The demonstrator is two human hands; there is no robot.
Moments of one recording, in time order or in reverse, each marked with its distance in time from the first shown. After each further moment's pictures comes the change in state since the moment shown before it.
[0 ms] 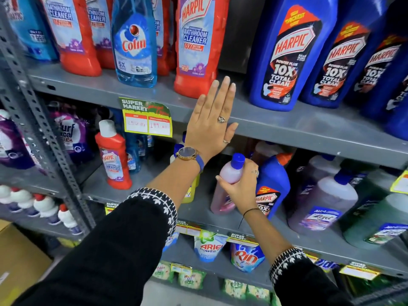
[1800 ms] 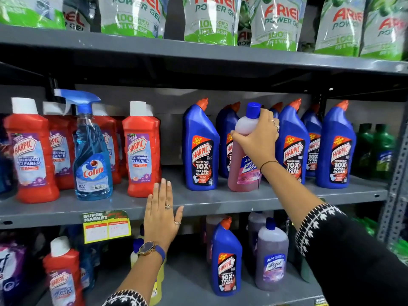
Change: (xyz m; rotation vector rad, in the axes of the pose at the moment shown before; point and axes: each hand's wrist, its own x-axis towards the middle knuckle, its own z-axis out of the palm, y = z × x) left_hand 0.012 0.007 -0.035 -0.214 -0.321 -0.174; right_hand 0.202 -0.179 -0.244 -0.352 0.538 -0.101
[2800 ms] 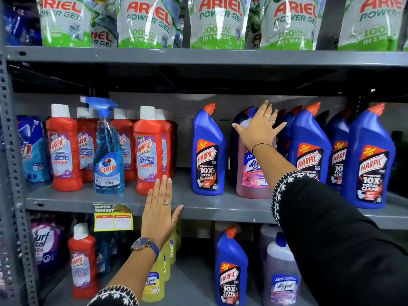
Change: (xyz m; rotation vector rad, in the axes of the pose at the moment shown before) left_hand 0.005 0.008 -0.014 0.092 -0.017 -0.005; right_hand 0.058 0.023 0.051 -0.237 -0.280 0.097
